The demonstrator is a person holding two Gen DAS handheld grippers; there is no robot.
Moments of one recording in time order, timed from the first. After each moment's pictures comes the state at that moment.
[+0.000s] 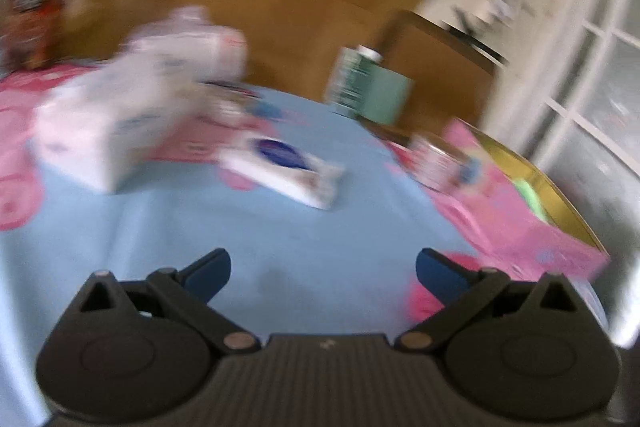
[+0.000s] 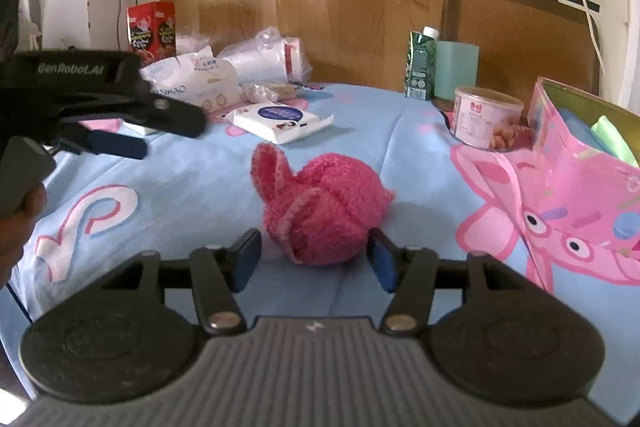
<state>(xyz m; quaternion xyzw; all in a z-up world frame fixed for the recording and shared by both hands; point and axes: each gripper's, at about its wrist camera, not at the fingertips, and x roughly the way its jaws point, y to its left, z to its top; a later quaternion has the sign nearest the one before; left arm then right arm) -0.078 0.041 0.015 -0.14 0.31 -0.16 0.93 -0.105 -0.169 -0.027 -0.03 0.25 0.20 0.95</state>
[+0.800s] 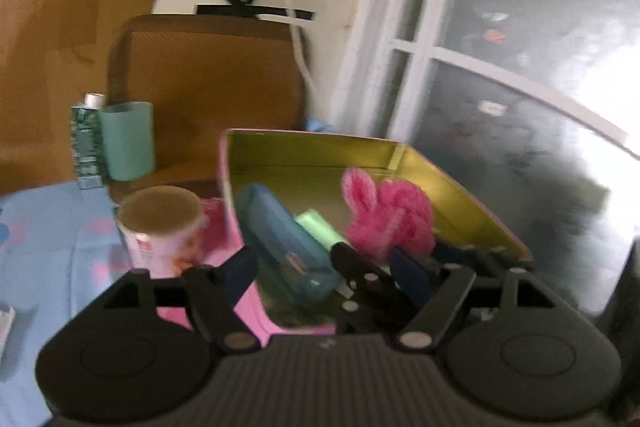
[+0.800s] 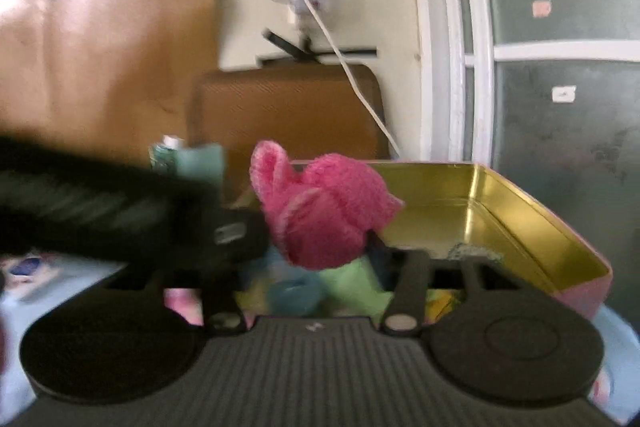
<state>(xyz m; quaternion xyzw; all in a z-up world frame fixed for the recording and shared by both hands) 0.004 -0.220 0.076 -0.02 0.27 -0.29 0.92 -0.039 -0.353 0.019 0.04 0.15 -0.05 0.99</state>
